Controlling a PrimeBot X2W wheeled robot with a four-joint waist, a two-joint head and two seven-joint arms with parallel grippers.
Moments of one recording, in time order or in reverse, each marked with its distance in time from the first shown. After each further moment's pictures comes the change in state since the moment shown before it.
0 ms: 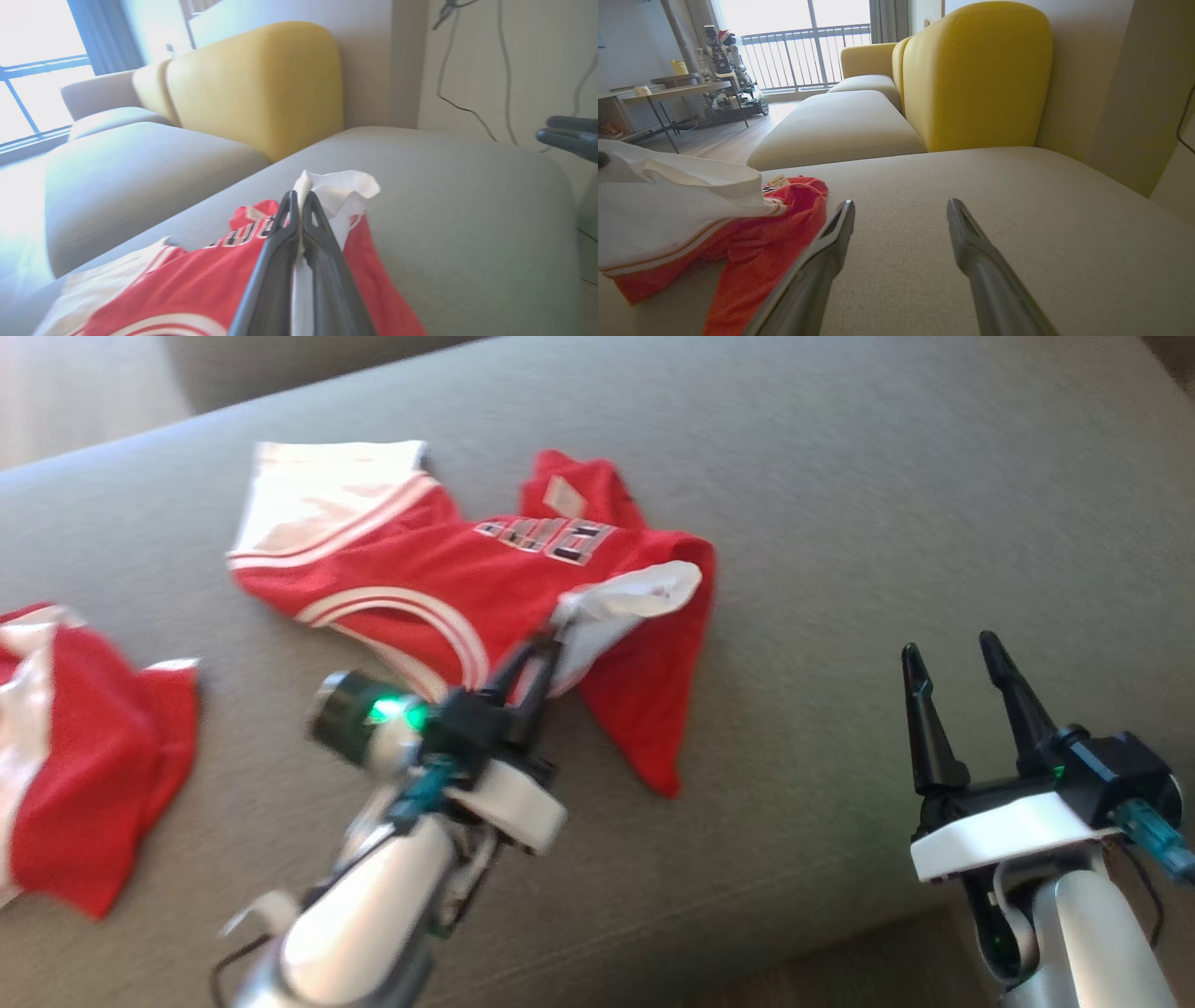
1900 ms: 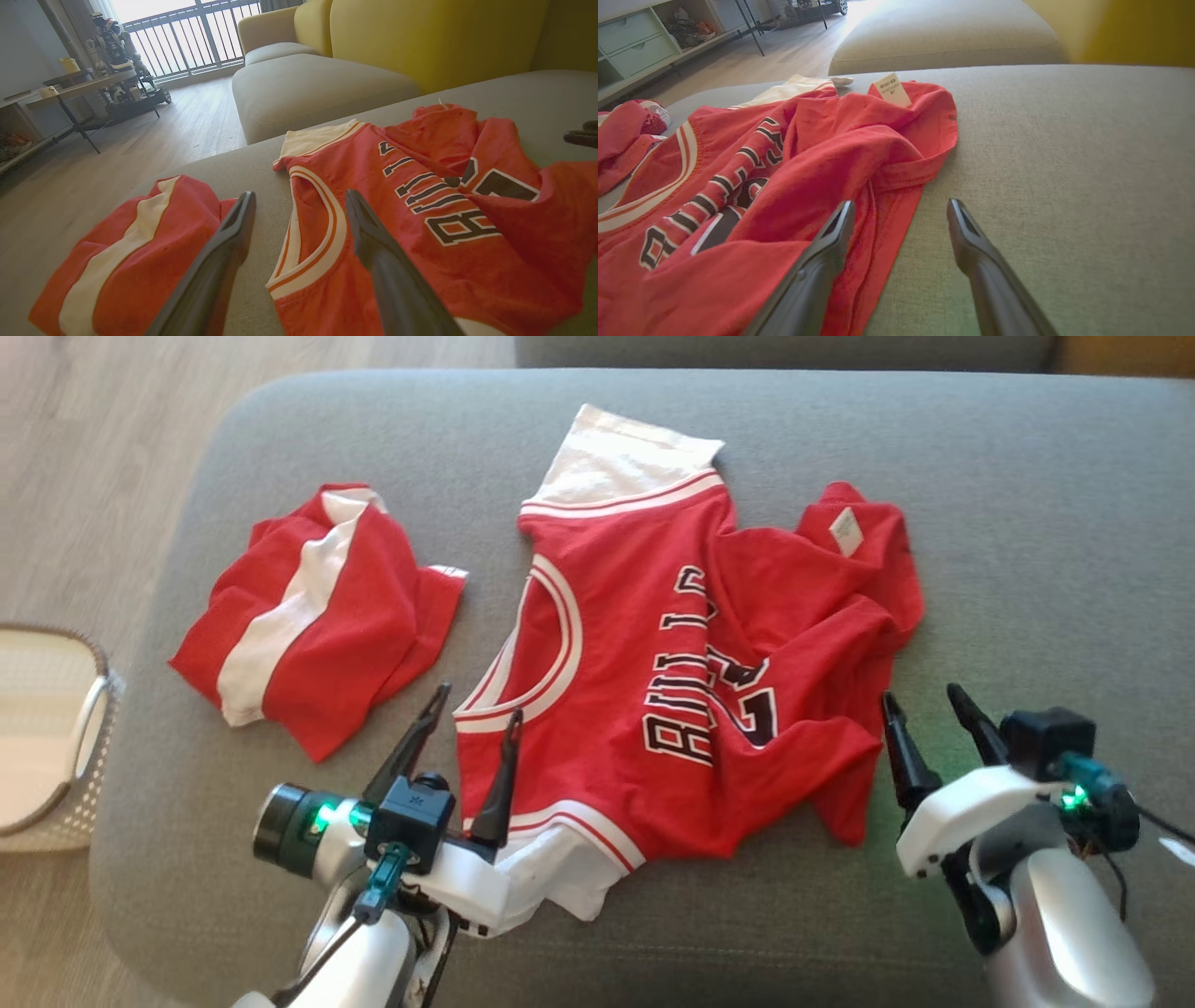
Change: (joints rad) left arm 0.227 0.031 0.149 -0.063 0.068 0.081 0.000; right arm -0.136 -0.001 -0.023 0.360 -0.014 0.000 0.131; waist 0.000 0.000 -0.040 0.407
